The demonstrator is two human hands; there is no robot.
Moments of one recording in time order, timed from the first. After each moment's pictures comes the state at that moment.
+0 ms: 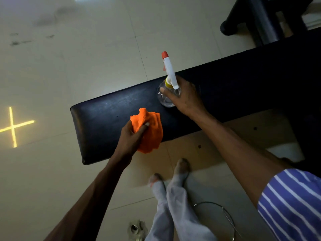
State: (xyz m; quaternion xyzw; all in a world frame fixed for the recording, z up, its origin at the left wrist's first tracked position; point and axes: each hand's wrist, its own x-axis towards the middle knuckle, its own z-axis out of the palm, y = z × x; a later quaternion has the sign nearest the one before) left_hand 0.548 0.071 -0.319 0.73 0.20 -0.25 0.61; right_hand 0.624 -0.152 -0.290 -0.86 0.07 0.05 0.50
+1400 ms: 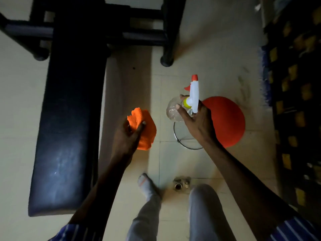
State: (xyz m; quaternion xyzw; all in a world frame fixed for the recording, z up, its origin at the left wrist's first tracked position) left_hand 0.351 -0.013 -0.191 0.68 -0.28 -0.53 0.42; right_hand 0.125 -0.087 -0.138 -0.61 0.63 -0.33 0.35
